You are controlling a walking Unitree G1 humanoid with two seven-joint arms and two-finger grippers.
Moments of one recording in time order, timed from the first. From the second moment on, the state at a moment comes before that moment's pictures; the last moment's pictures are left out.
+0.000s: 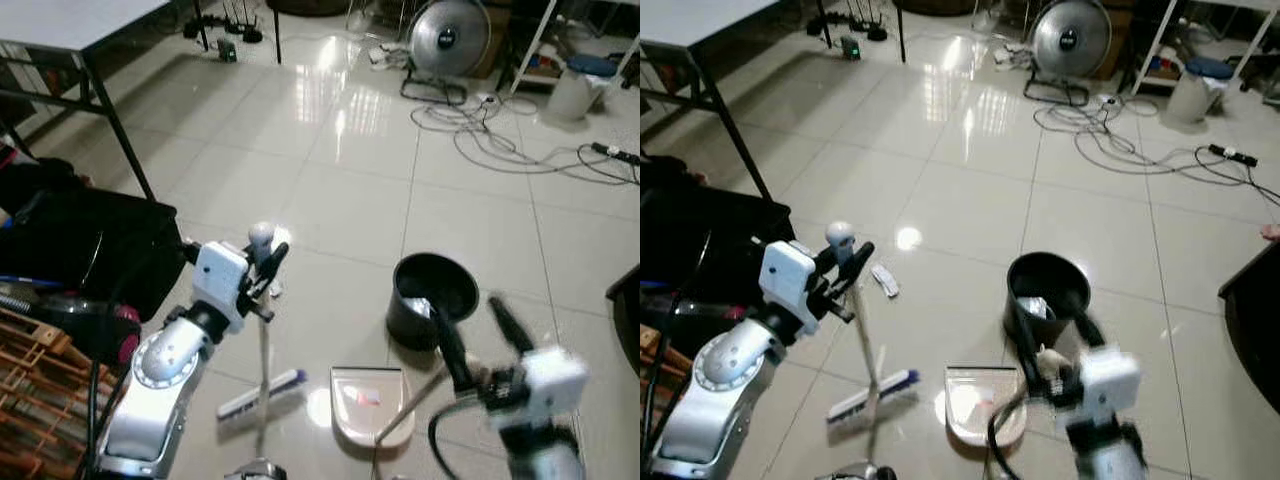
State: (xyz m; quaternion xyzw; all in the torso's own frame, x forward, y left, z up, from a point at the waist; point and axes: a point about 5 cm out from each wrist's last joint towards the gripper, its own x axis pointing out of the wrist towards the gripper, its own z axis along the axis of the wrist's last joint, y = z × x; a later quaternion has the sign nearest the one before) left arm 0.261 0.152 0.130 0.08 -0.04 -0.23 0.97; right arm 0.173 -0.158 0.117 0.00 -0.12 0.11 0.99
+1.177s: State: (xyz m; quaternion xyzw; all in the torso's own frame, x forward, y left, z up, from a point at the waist) left arm 0.269 0.150 0.148 0.08 -0.05 -0.19 0.98; right arm 0.228 -0.141 0.154 0.01 -0.03 0.05 1.00
